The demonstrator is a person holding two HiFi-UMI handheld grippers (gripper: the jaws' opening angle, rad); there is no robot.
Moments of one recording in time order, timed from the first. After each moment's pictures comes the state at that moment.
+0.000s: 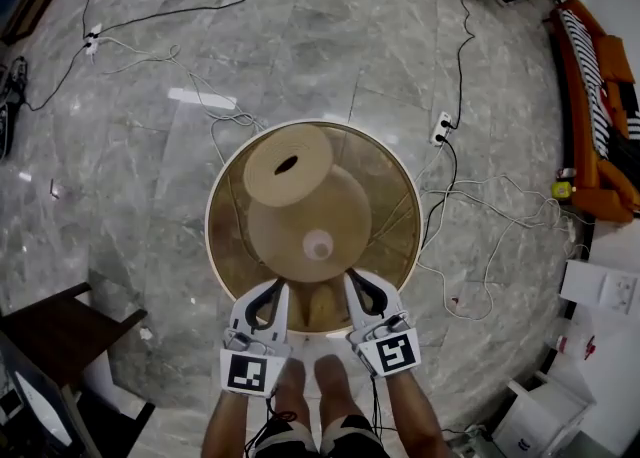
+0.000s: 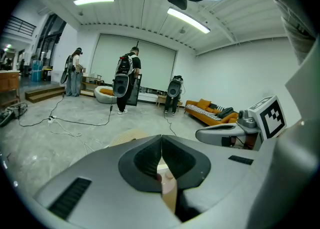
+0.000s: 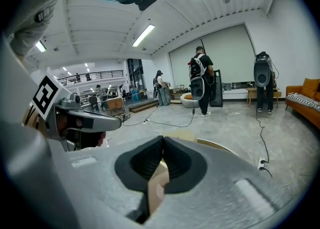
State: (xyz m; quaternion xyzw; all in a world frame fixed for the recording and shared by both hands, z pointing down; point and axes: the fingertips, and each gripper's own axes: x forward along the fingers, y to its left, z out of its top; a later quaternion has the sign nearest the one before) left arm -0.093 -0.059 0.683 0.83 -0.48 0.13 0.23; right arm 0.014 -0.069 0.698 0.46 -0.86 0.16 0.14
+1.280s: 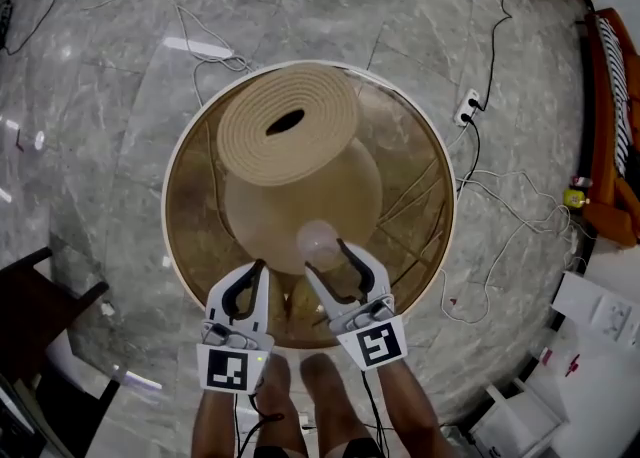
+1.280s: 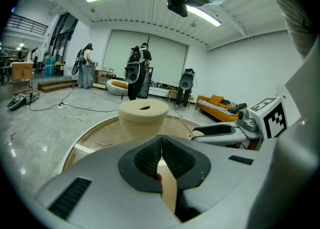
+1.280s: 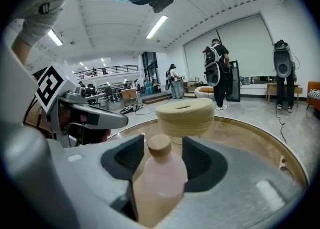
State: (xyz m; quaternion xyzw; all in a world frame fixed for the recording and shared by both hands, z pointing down) left arm -0.112 -0.065 0.876 0.80 -0.53 0.14 0.25; right arm -0.029 -0.084 0.888 0.37 -0.90 0.14 0.18
